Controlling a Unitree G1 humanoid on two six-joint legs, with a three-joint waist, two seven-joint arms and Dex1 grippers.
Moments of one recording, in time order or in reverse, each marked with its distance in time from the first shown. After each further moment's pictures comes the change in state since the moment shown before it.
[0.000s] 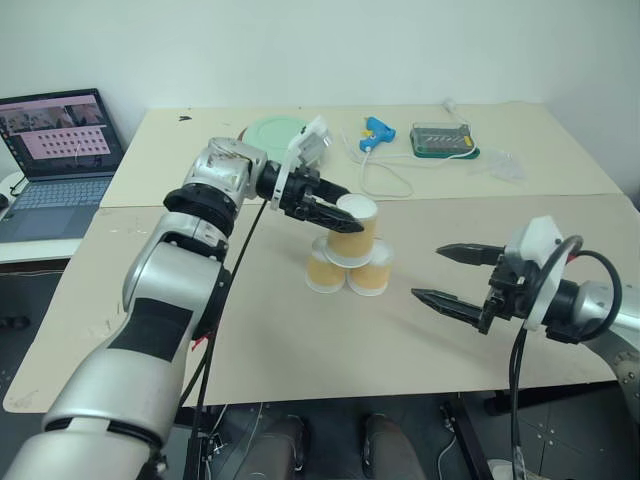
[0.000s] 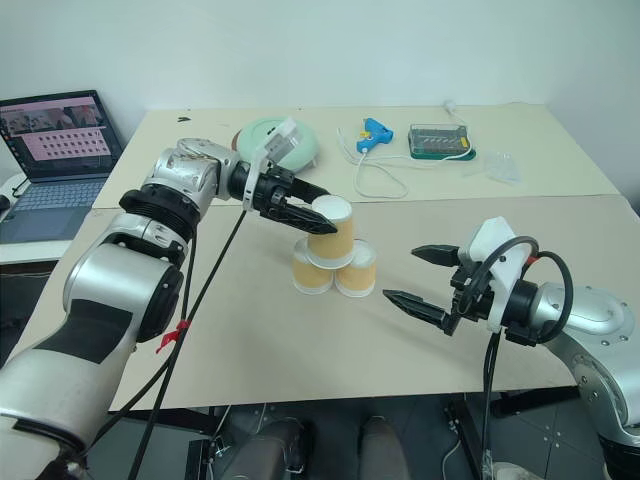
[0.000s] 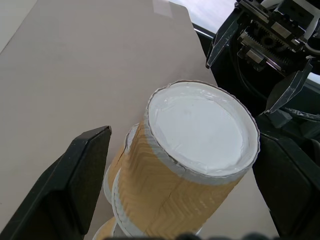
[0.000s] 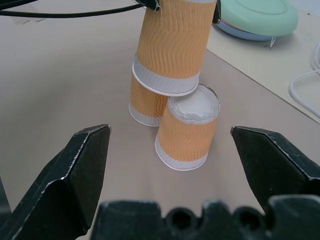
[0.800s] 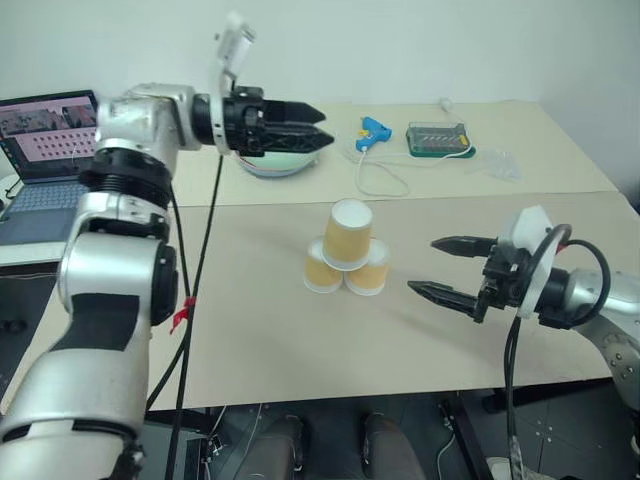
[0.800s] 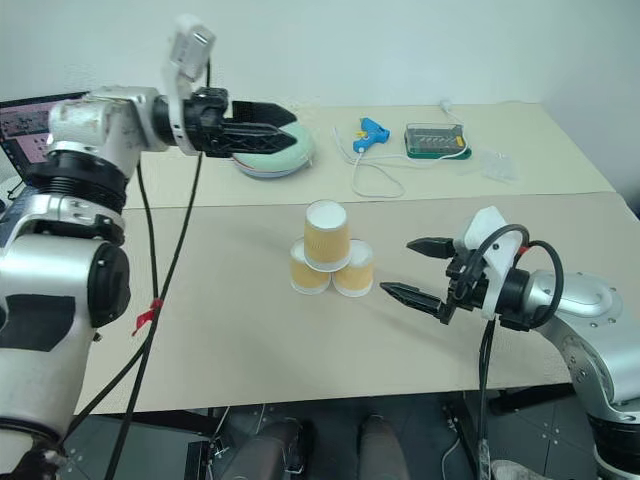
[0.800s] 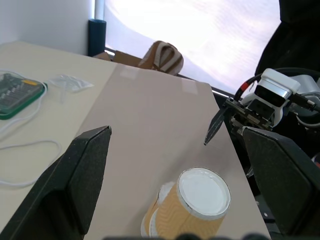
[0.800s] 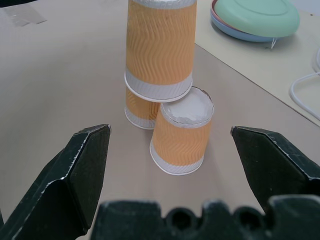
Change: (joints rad) left arm -0.002 0.217 0.218 -0.239 -0.142 0.196 0.084; right arm -0.107 0.005 0.069 0.099 -0.033 -0.021 0.050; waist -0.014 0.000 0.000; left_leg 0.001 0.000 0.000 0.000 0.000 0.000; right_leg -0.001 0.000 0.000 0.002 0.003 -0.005
